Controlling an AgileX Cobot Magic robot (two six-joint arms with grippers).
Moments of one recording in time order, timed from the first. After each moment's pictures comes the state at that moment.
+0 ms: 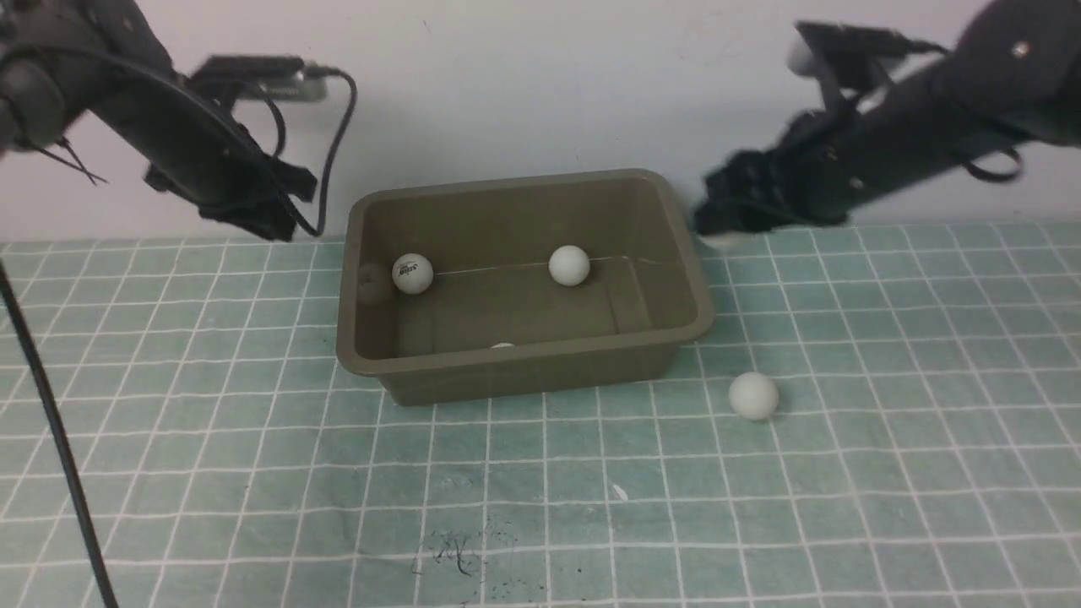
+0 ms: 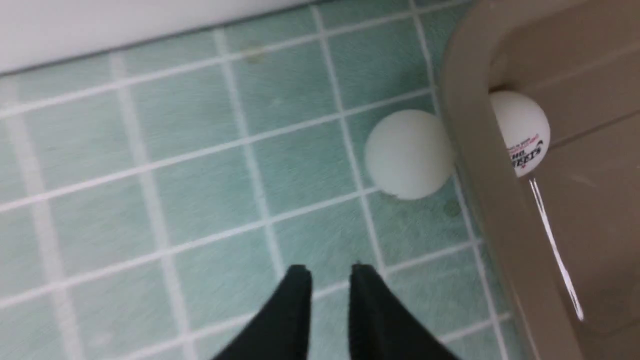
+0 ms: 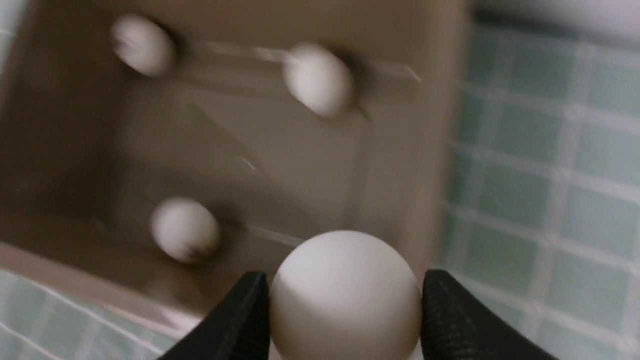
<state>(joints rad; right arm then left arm) 0.28 1.82 -1.52 0.49 0.77 -0.25 0.04 2.26 -2.02 -0.33 1.03 0.38</state>
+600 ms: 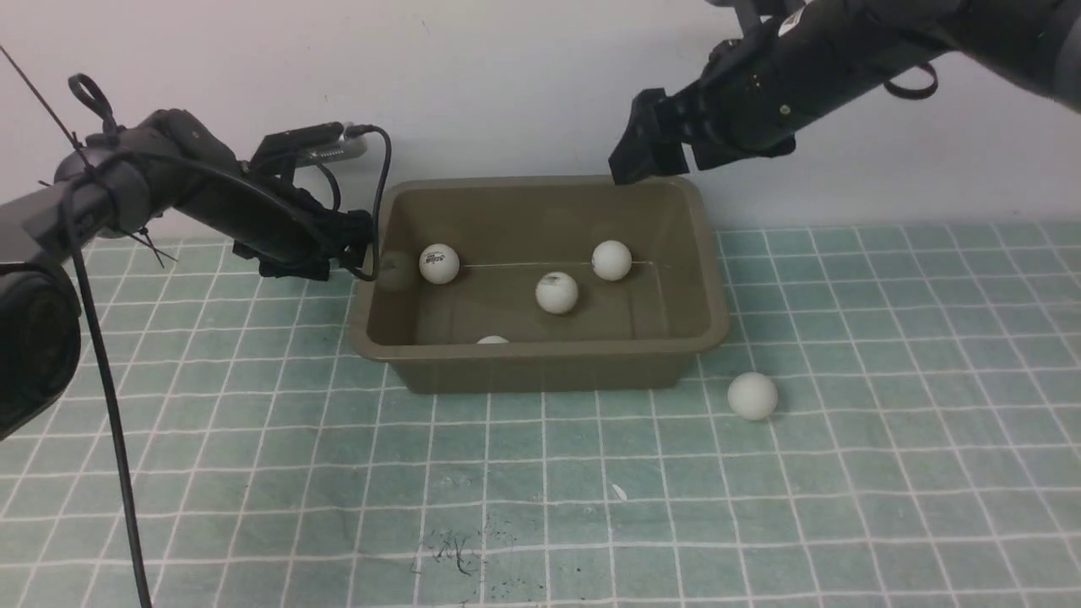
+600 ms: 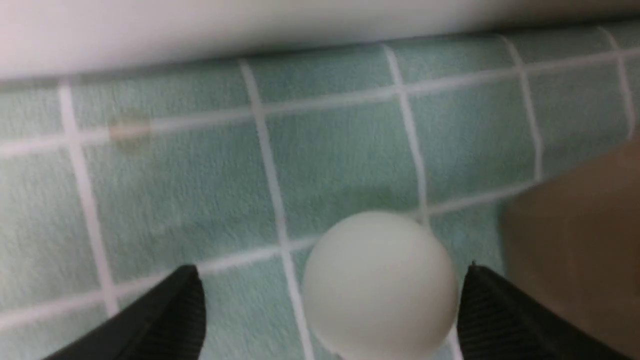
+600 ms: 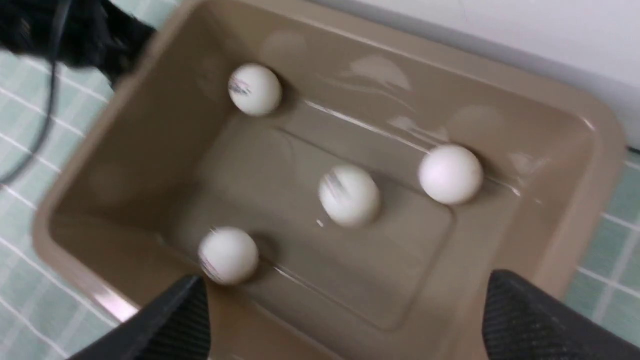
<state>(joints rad) 0.32 1.94 -1.82 0.41 0.96 -0.23 0.04 2.45 -2.02 -0.61 0.78 0.47</state>
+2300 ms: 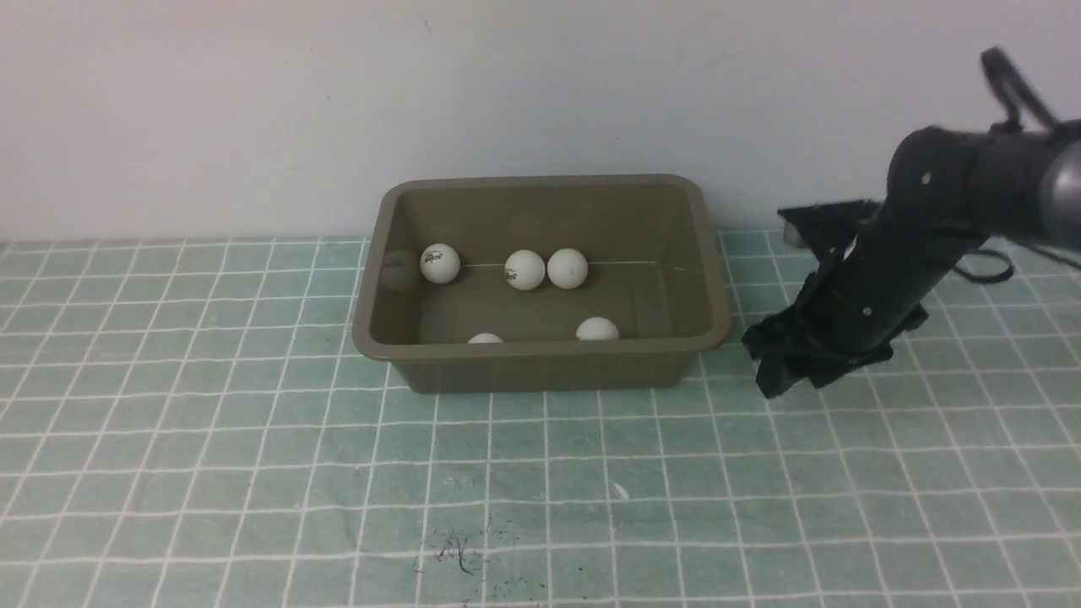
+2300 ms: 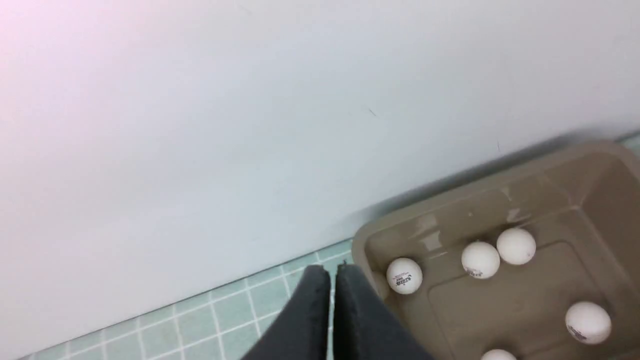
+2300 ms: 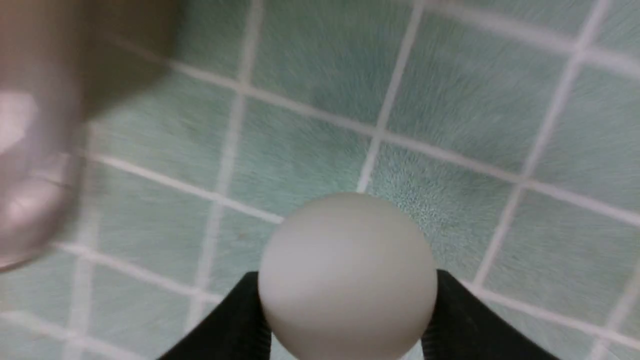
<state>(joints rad) 0.20 1.93 -1.42 0.26 0.97 -0.17 -0.21 1.75 -2.32 0.02 1.26 0.13</state>
